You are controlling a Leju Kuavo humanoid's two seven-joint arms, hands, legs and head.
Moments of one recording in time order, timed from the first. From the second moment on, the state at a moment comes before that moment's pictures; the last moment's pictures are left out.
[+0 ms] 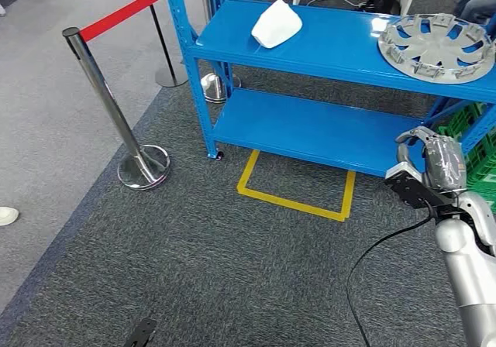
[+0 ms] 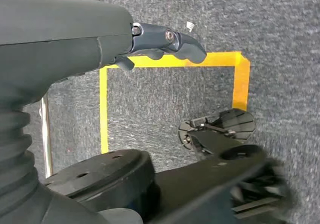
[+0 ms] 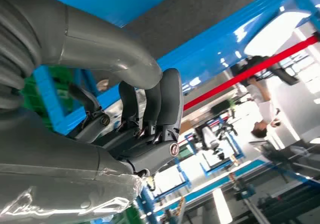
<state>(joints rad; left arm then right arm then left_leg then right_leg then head) -0.14 -0.14 0.98 -0.21 -1.32 0.02 -0.11 -0.35 -0.38 0.00 -1.27 0.62 -0.15 -0.46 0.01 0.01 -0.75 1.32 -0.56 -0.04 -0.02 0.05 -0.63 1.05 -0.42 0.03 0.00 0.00</state>
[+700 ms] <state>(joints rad) -0.15 -0.14 0.98 -0.21 -1.32 0.02 -0.11 -0.35 -0.37 0.00 -1.27 0.65 -0.19 -0.45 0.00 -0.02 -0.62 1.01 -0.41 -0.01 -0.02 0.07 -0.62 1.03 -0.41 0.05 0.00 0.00</state>
